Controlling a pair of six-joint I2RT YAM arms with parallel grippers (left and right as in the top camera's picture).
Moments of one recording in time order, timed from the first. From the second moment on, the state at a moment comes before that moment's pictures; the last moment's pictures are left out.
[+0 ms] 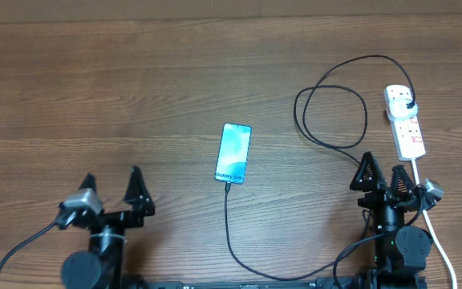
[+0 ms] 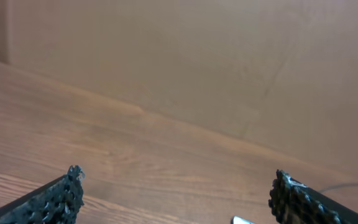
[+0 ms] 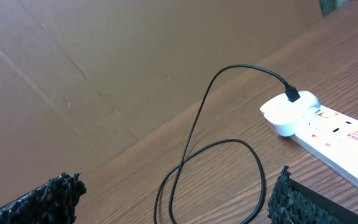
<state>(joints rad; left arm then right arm) -0.04 0.01 0.32 -0.34 -0.05 -0.36 -0.09 0.02 0.02 -0.03 0.02 0.59</state>
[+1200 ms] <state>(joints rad) -0.04 0.01 0.01 -0.08 -0.03 -0.17 -0.09 0.03 0.02 -0.03 0.02 0.59</state>
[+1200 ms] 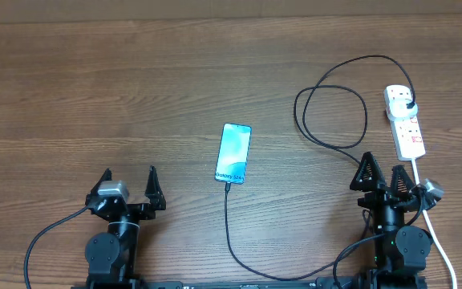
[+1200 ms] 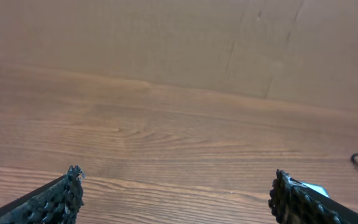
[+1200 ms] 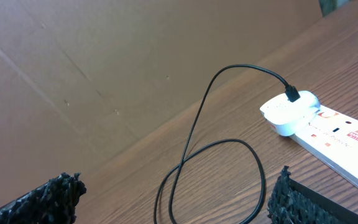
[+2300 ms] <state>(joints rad) -0.04 0.01 0.01 -0.08 -0.02 -0.10 -0.08 0.03 0.02 -0.03 -0.01 0.39</state>
